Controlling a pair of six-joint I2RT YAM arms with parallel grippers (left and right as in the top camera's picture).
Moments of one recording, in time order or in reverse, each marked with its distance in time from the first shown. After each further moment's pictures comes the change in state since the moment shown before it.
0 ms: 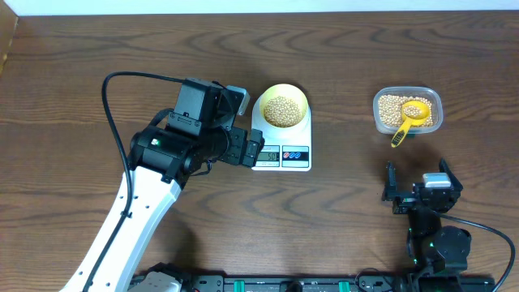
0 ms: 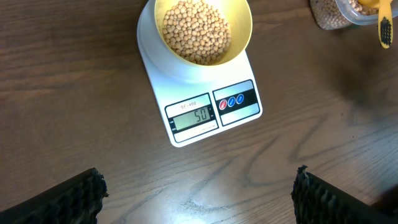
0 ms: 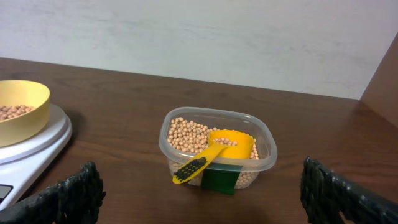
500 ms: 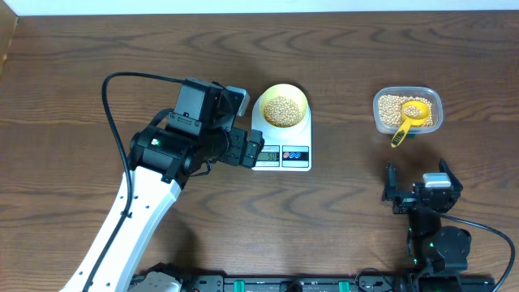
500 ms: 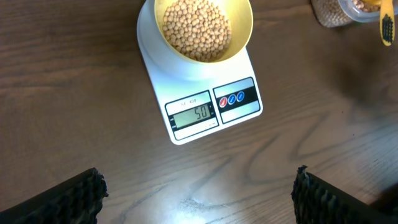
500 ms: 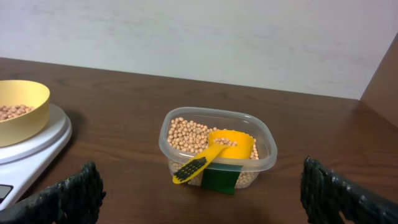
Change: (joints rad) left arm 0.000 0.000 0.000 -0.008 0.000 0.000; right arm 0.000 0.000 0.000 0.000 0.000 0.000
